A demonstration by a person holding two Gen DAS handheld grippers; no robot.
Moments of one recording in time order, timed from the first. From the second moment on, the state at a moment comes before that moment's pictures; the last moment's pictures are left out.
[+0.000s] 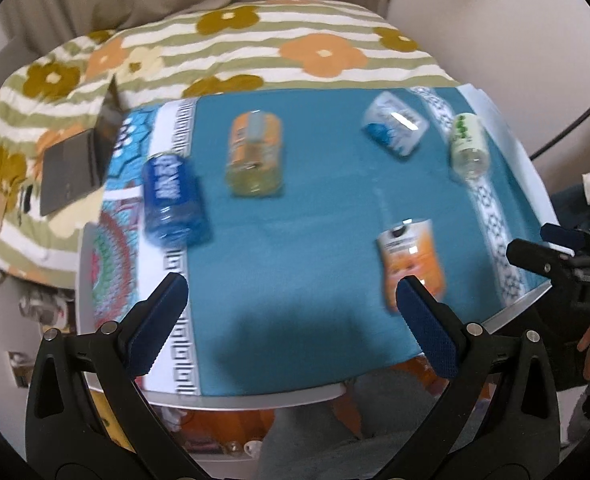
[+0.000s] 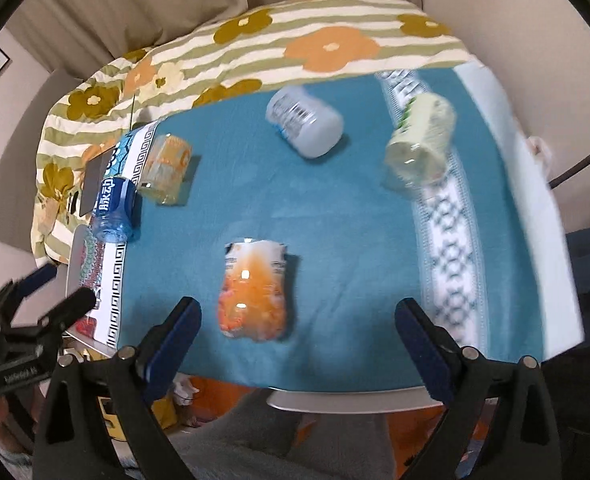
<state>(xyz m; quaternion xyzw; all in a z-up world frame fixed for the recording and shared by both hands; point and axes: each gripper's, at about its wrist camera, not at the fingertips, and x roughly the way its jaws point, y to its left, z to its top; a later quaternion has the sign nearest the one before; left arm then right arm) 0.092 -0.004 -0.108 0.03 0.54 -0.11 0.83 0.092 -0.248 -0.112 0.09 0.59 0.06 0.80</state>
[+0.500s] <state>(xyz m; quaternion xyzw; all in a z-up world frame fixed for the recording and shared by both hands) 0.131 -0.112 -0.167 0.01 0.66 -0.08 0.74 0.095 -0.323 -0.134 0.00 0.56 0.09 0.83</state>
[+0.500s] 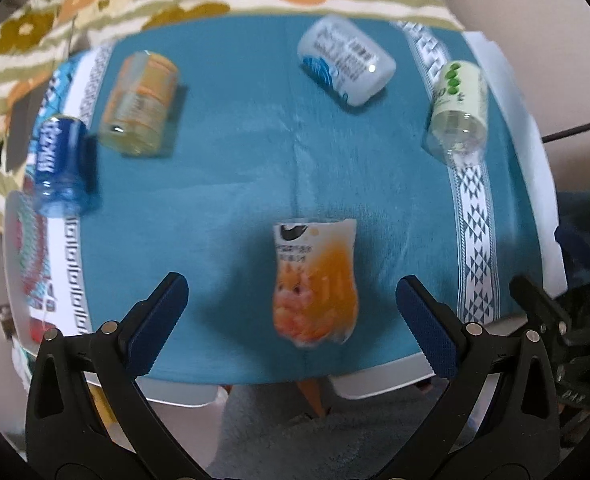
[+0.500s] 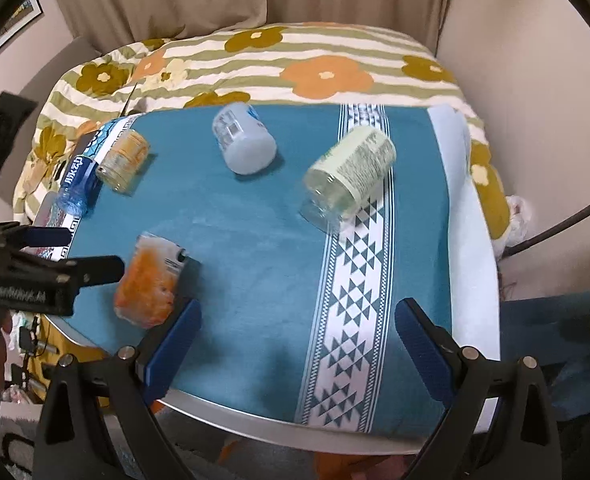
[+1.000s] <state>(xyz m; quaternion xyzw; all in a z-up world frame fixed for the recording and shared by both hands) 0.162 -0.138 -0.228 0.01 0.74 -0.03 0.67 0.118 -0.358 -0.192 0.04 0.59 0.14 0.79</state>
